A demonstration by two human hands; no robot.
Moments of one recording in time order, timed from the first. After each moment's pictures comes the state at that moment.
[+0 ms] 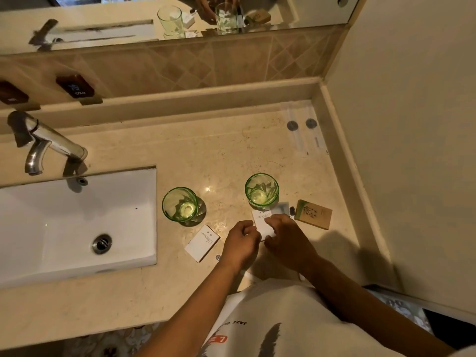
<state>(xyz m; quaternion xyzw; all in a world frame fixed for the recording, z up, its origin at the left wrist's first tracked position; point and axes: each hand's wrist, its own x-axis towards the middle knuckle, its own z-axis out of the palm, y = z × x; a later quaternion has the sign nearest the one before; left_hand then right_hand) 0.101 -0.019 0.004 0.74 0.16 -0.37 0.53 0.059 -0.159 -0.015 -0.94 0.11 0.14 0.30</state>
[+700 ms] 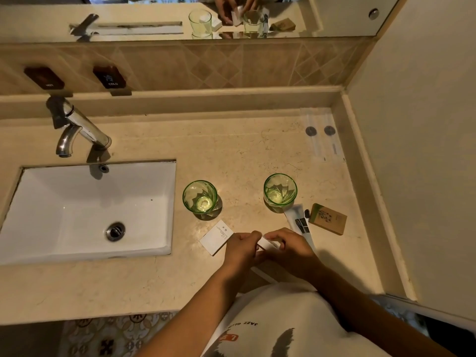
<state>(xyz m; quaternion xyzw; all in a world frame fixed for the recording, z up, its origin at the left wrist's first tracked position) 0.085 0.017 0.012 0.62 0.26 -0.38 0.64 0.040 -0.141 -0.030 -0.90 0.07 0.15 0.41</state>
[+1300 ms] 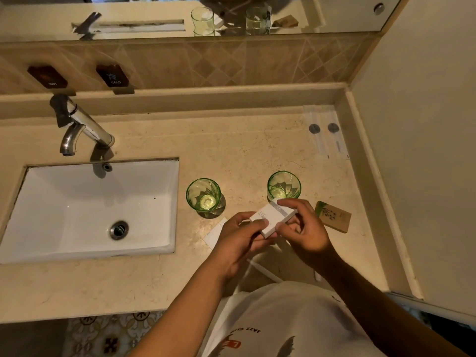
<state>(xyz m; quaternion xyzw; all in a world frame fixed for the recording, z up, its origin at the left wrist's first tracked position) 0.107 0.034 0.045 0.48 0.26 -0.39 0.75 0.057 -0.135 0.043 -0.78 0.13 0.03 0.61</state>
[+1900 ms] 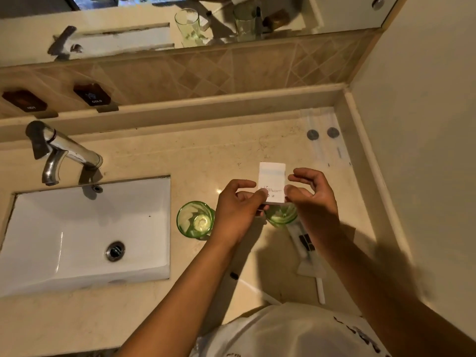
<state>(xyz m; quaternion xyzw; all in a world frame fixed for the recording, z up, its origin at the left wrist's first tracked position) 0.193 -0.008 0.080 0.68 0.13 -0.26 0.68 0.147 -0.155 0.082 -0.65 0.31 -0.05 0.69</state>
